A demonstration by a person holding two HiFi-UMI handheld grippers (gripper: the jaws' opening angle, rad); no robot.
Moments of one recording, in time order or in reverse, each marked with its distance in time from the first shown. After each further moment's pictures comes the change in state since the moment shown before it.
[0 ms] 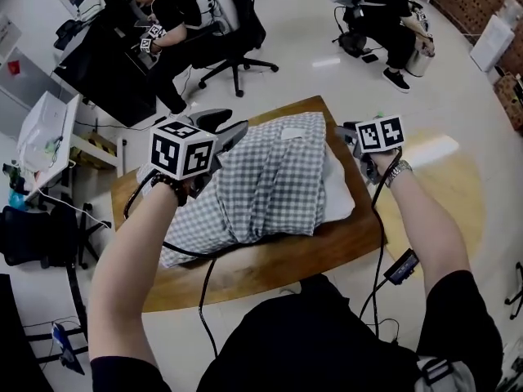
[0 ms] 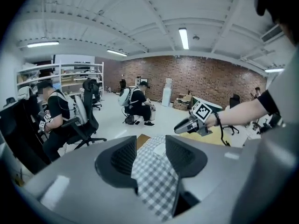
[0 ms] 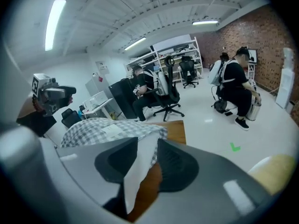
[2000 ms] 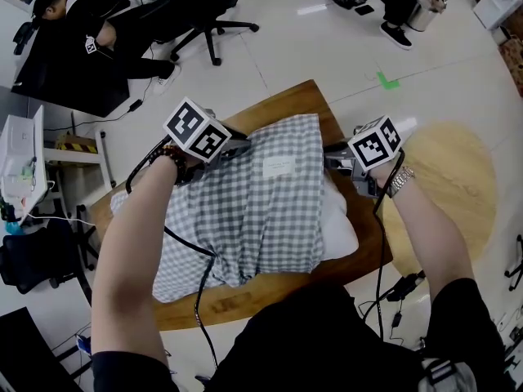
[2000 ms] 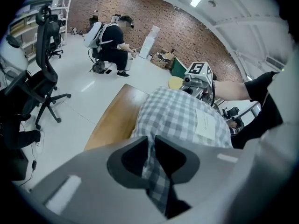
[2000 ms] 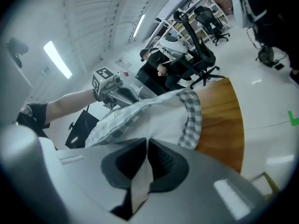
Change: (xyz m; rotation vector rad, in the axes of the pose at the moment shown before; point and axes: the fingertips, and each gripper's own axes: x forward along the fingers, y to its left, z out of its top) left arm 0.226 0.134 -0.102 -0.053 0.647 -0.464; right arm 0.128 -0.015 0.010 0.222 0.267 0.574
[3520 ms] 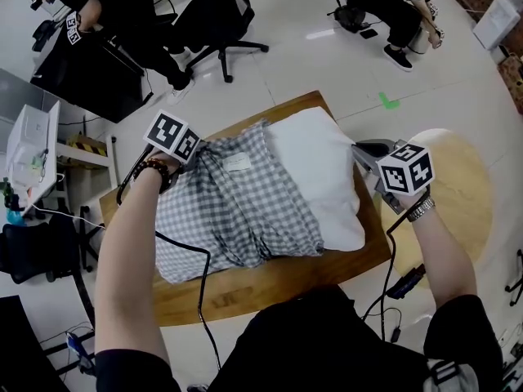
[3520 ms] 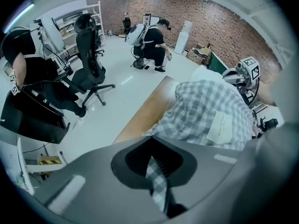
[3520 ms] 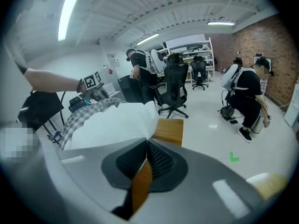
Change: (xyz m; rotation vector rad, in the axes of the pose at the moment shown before) left arm -0.095 0.015 -0.107 -0.210 0.040 0.408; right arm -0.106 0.059 -0.008 -0.342 -0.211 -0.530
